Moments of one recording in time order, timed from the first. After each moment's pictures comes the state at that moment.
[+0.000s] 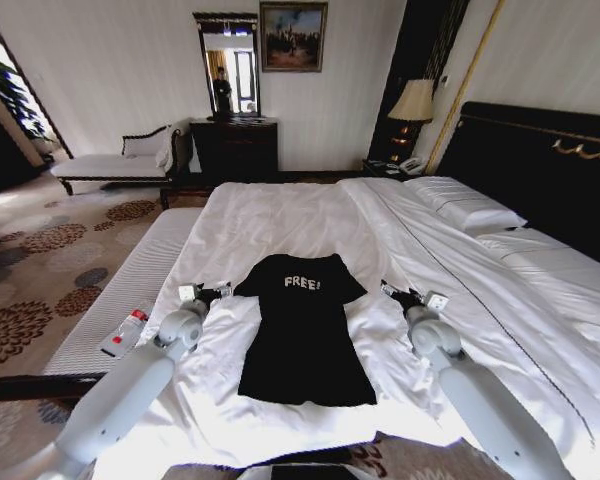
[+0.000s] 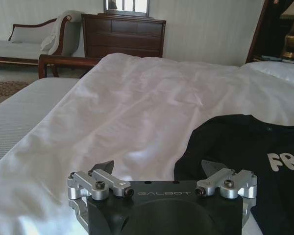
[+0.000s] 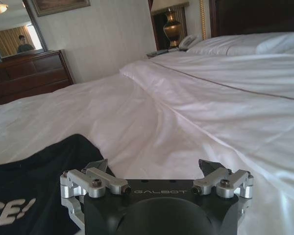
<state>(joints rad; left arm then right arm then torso) 1.07 -0.86 -0.20 -1.89 -0.89 0.32 -0.47 -1.26 0.95 0.49 1.86 0.96 -0.23 0.46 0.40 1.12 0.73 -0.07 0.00</state>
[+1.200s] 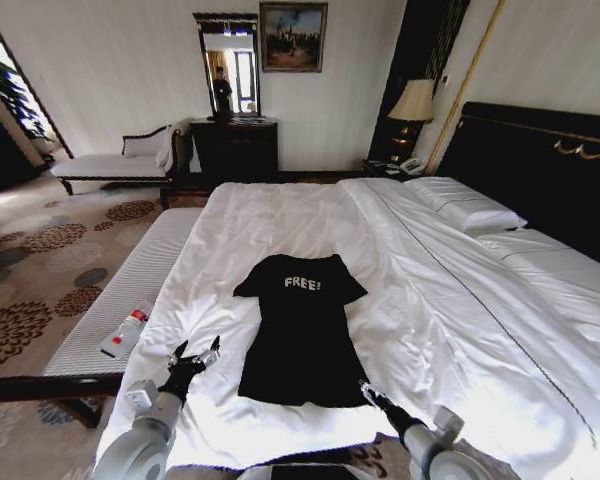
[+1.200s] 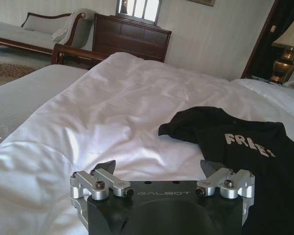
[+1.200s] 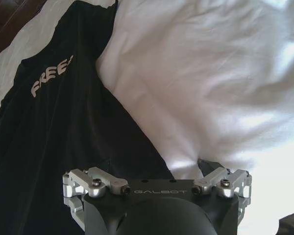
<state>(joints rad) 1.79 -1.06 -0.53 -2.26 -0.71 0.17 -0.32 -1.86 1.30 0.61 2.14 1.12 -0.39 0.29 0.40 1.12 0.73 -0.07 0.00</state>
